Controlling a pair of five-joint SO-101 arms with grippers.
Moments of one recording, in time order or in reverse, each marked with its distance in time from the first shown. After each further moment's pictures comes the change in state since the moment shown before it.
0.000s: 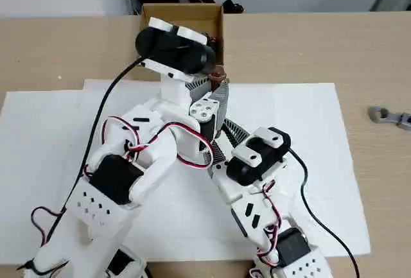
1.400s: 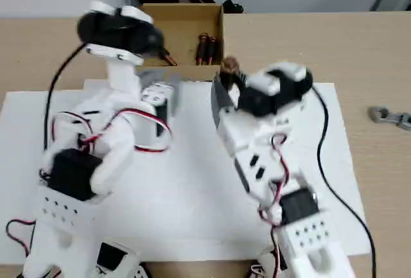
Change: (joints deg) left arm -14.3 -0.1 -10.6 16.3 -6.7; right arm 7.5 39.2 -36.5 0.4 -4.2
